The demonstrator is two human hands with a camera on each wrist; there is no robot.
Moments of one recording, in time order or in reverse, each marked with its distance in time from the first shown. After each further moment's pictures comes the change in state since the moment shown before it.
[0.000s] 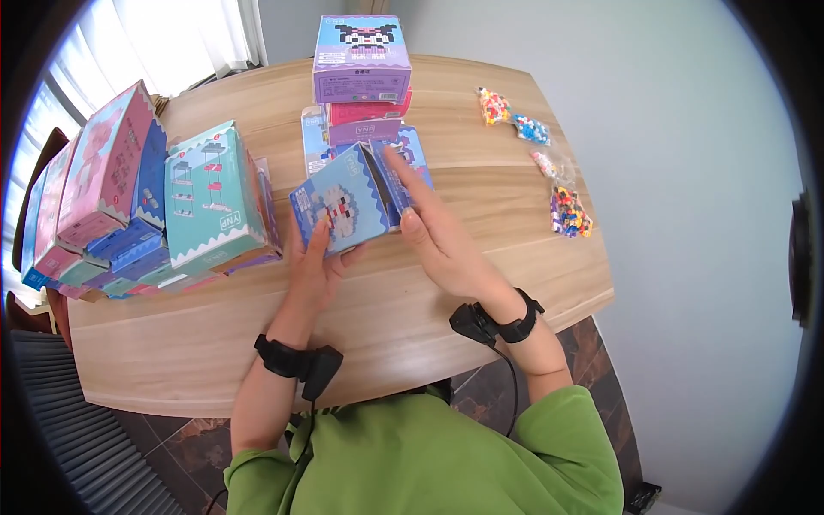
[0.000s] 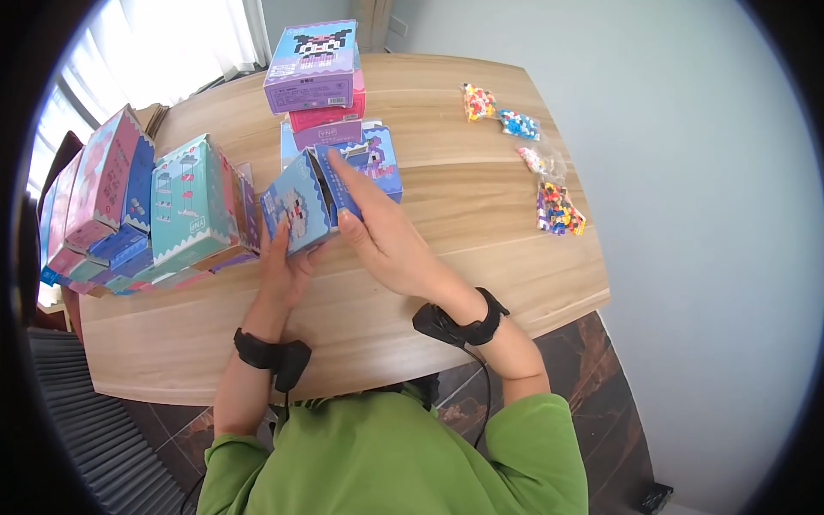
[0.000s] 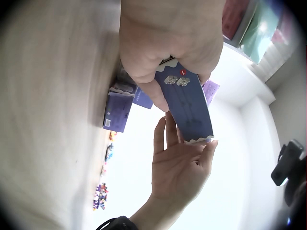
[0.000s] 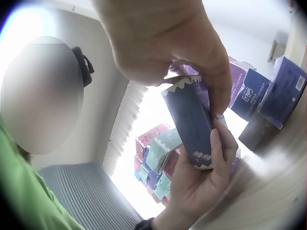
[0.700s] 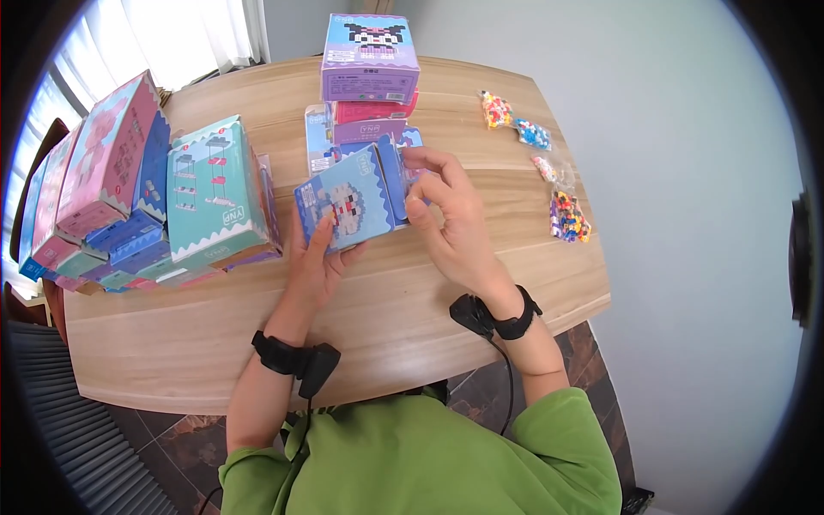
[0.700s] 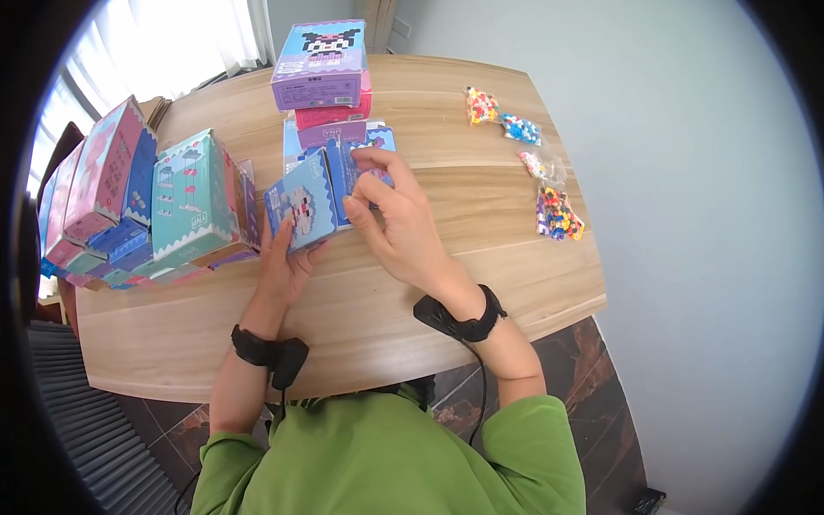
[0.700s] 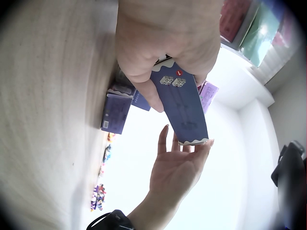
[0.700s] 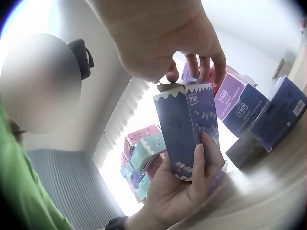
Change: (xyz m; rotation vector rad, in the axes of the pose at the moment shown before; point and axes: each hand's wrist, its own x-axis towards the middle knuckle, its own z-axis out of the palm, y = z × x) left_hand 0.001 0.001 -0.002 -0.026 -0.004 -0.014; right_hand 0.009 -0.002 -0.010 -0.313 0.113 -0.126
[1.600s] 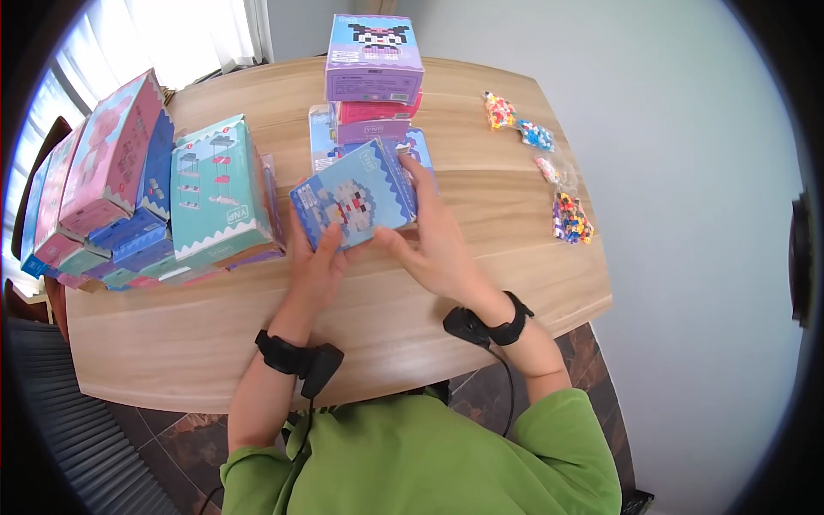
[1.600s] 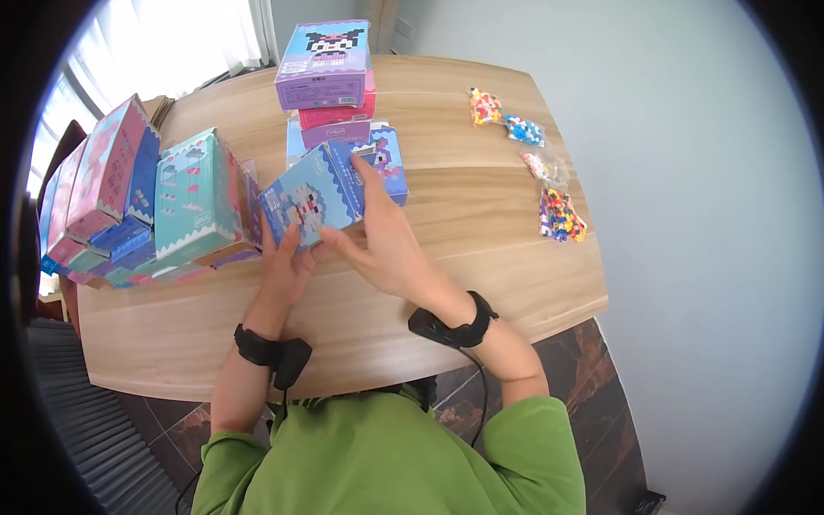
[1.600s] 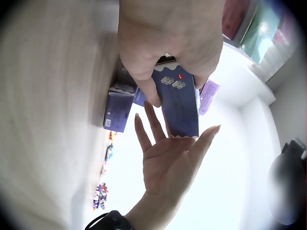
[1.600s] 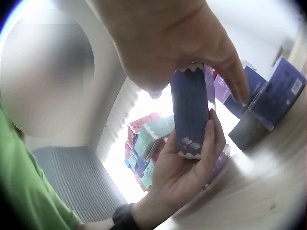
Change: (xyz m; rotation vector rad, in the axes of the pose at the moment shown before) left_hand -0.003 0.001 0.010 0.101 -0.041 0.130; right_hand -0.007 -0.015 0.017 0.436 -0.121 0.408
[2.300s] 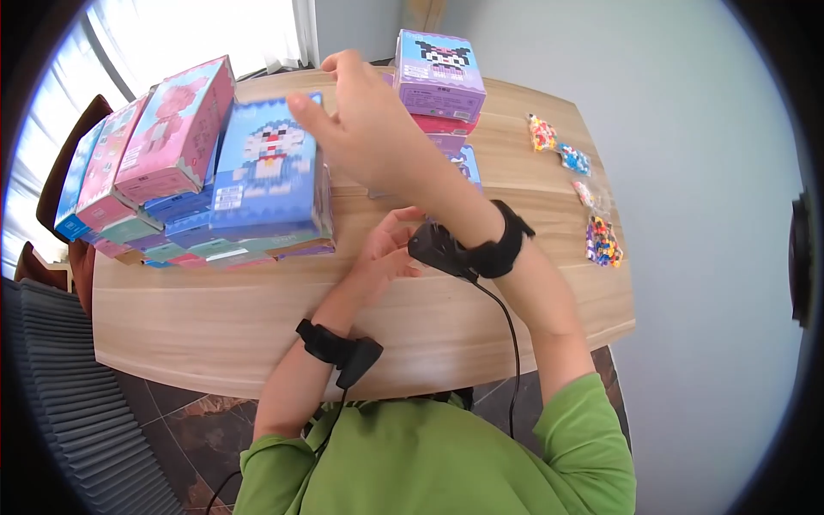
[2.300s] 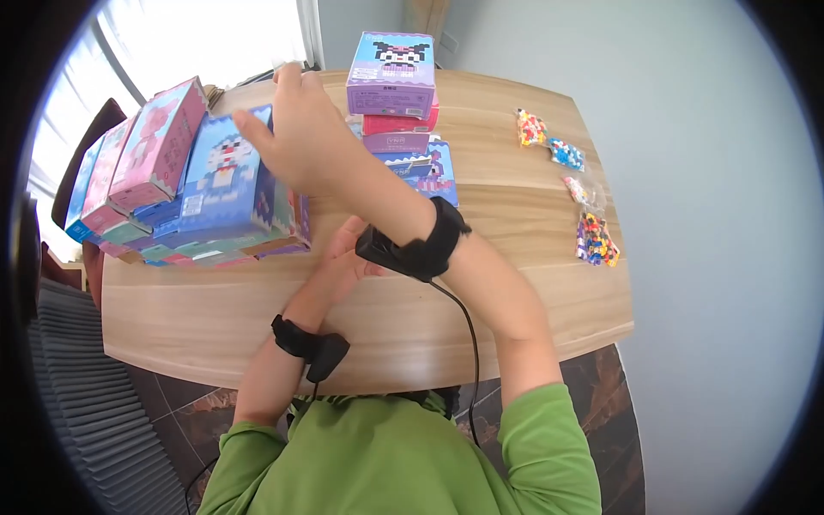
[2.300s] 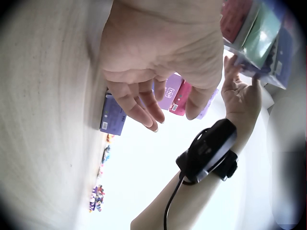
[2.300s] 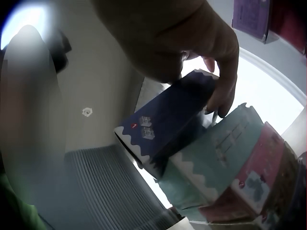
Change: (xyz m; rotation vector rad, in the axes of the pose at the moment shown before) left_hand 0.002 0.004 -0.005 0.081 -0.188 -0.310; right_hand 0.128 -0.045 0.068 -0.365 0.031 -0.437
